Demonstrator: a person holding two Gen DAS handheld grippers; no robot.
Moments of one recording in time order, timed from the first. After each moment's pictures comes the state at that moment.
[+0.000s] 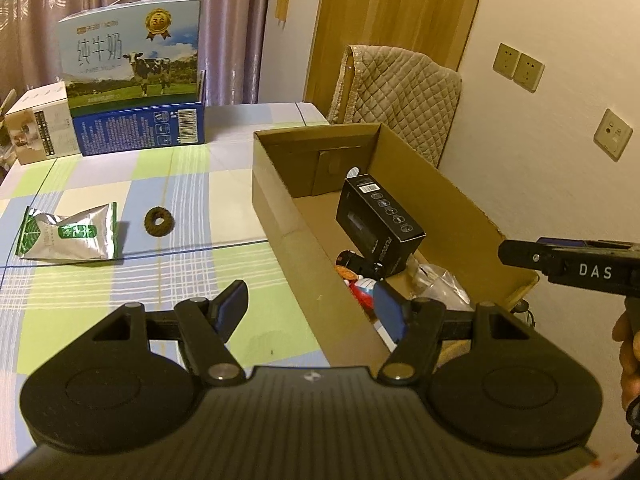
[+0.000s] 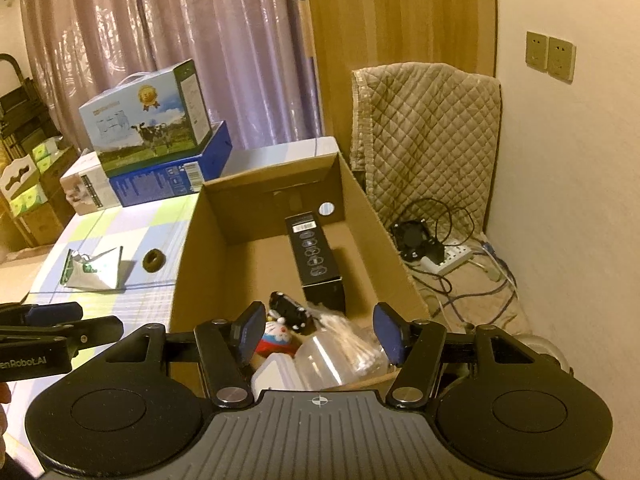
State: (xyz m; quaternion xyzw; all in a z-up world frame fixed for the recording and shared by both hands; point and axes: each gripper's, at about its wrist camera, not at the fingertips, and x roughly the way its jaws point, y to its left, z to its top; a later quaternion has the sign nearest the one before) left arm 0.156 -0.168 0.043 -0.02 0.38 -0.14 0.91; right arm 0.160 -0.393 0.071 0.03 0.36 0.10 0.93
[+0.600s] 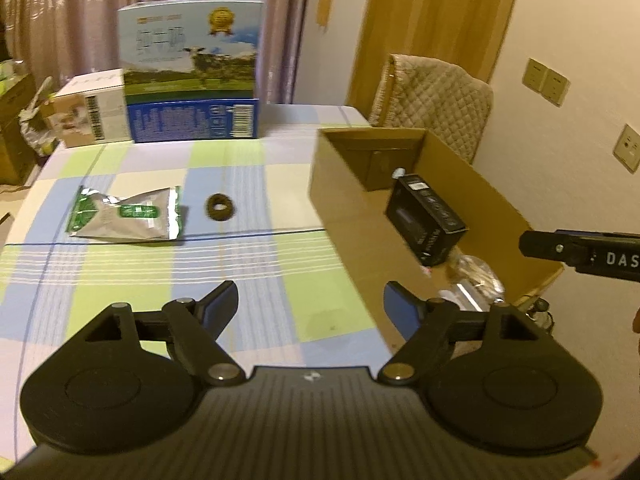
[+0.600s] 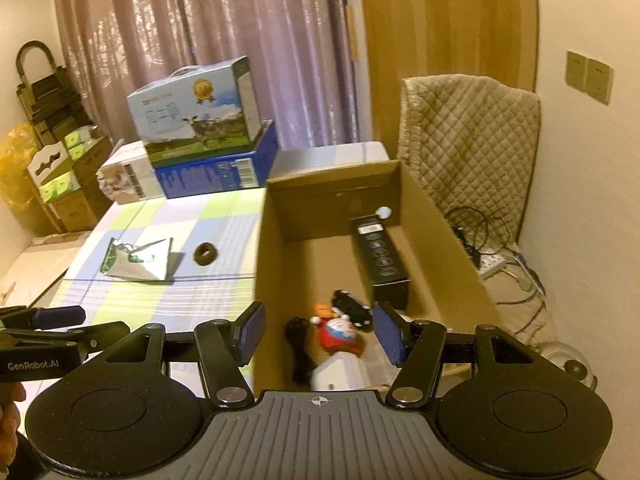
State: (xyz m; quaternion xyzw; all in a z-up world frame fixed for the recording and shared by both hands) left arm 0.129 -0.099 0.050 -0.03 0.38 -0.10 0.92; right arm 0.140 -0.333 0.084 0.01 0.35 0.15 0.92
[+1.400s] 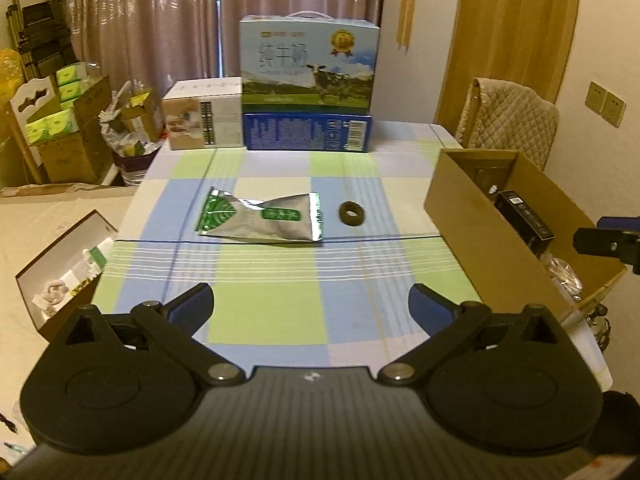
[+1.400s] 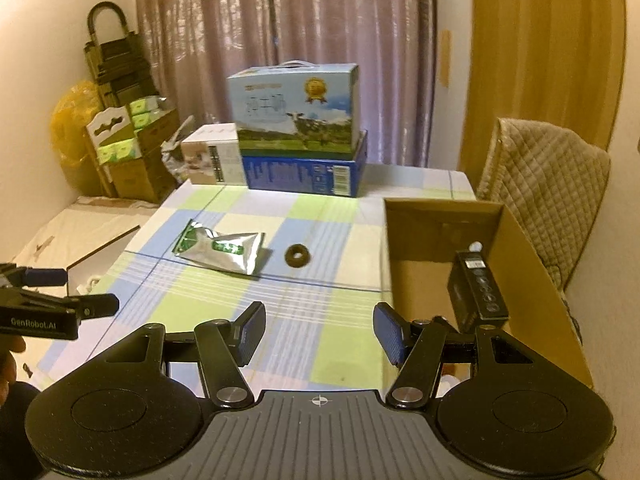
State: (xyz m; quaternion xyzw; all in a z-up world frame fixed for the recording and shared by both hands) left arm 0.093 0.031 0.070 -0.02 0.36 -0.01 0.93; right arm 0.111 -0.220 0.104 -0.05 0.33 0.23 0.91
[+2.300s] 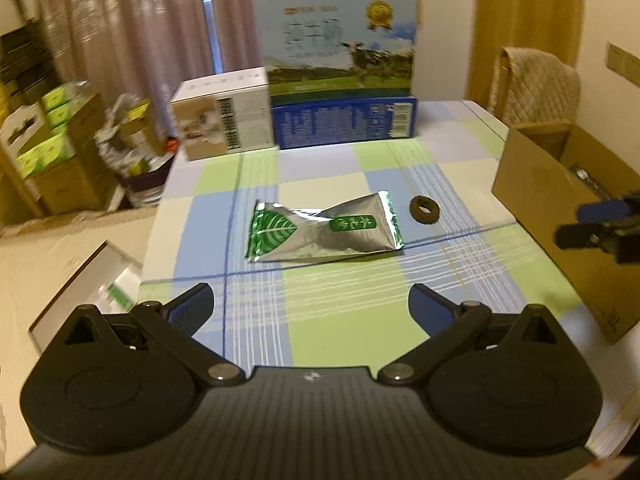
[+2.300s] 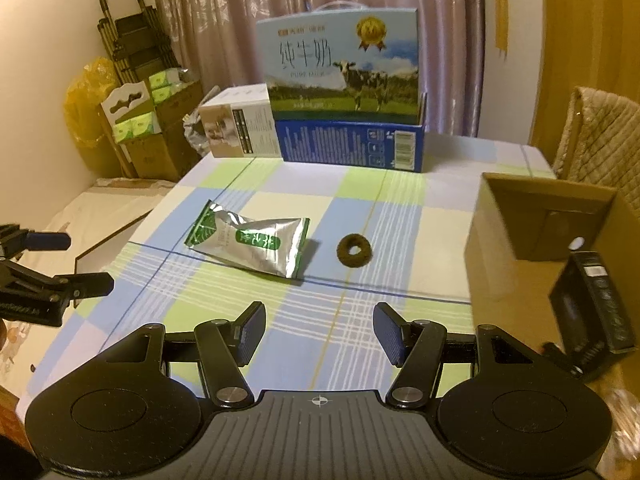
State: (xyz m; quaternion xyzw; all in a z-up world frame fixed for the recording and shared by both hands) left arm 0.184 0.109 0.015 0.06 0.37 -0.04 0.93; right arm 0.209 -0.131 0.012 -0.04 0.37 0.28 0.89
